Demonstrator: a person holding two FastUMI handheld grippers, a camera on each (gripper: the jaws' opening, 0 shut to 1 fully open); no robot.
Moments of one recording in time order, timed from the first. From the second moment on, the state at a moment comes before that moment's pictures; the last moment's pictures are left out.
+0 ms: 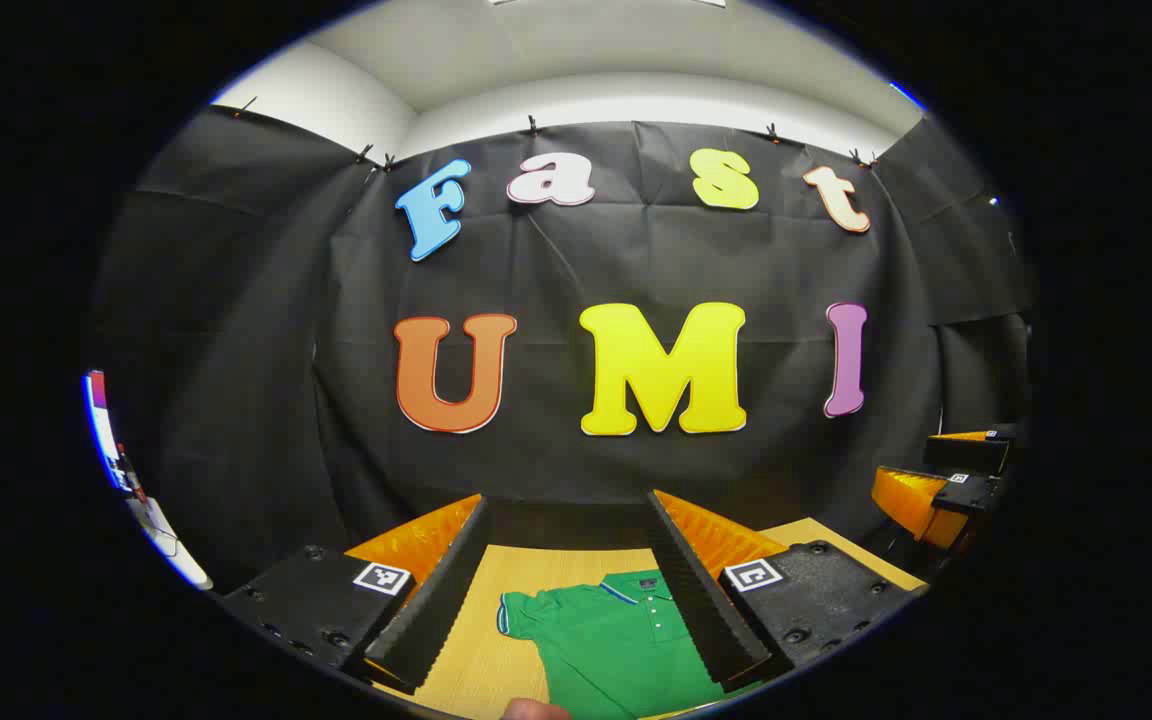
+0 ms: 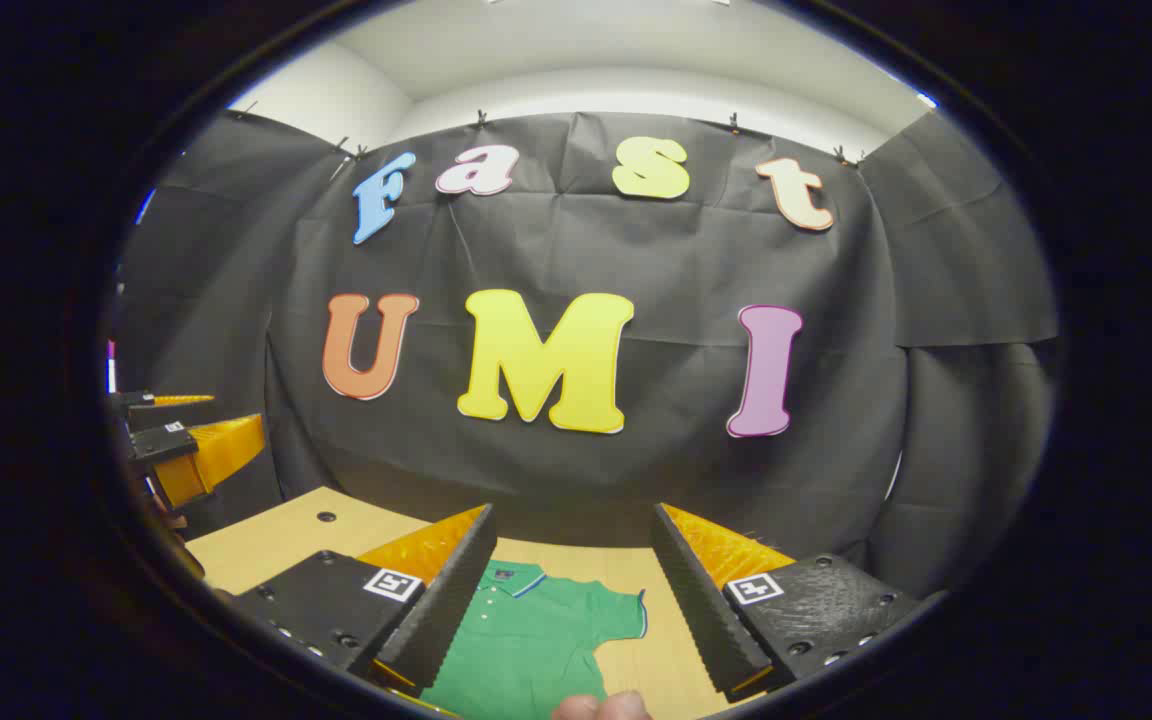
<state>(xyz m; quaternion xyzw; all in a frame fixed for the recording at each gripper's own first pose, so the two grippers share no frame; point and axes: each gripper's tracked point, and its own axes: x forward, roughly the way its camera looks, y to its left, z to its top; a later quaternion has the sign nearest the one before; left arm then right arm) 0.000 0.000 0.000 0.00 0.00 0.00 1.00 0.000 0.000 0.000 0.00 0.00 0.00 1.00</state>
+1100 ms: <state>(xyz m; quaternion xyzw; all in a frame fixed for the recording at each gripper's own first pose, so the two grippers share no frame) 0.029 -0.018 -0.009 0.00 0.01 -0.01 1.00 0.028 -0.027 -0.011 0.01 0.02 -0.01 1.00</state>
